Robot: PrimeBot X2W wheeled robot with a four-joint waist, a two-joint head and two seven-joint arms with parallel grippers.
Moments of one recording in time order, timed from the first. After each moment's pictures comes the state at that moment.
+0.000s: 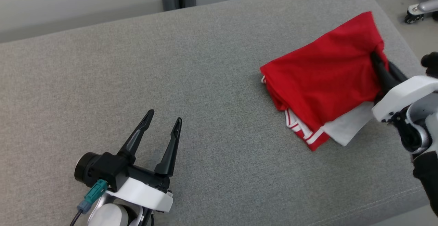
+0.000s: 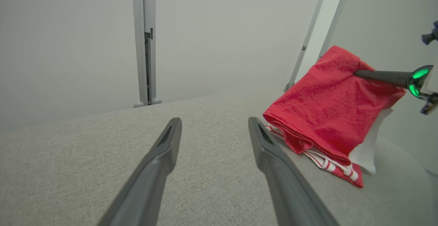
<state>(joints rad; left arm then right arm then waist) -0.13 0.10 -0.26 0.08 -0.24 -0.10 -0.22 -0.65 -0.34 0.30 0.62 0.64 0.13 -0.03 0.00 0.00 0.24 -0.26</state>
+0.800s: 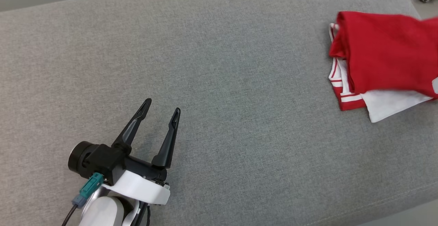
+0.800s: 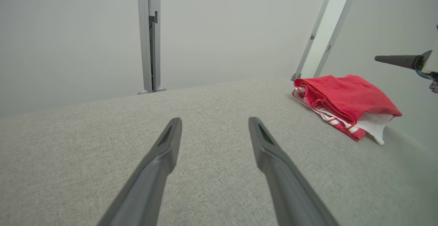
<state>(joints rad) -0.16 0.14 -0.27 0.01 -0.23 -0.09 -0.19 -0.85 -0.43 0.17 0.97 0.61 0.13 -0.14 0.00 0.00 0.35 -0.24</state>
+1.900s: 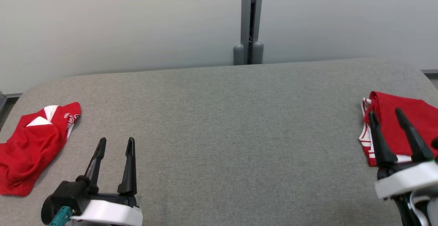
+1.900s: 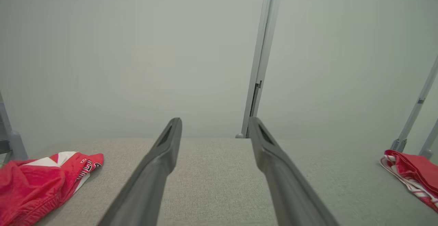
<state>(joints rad) -0.01 0.12 -0.12 0.09 -0.32 0.01 -0.26 -0.15 -0.26 0.05 0.15 0.42 0.13 -0.14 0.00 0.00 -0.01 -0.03</state>
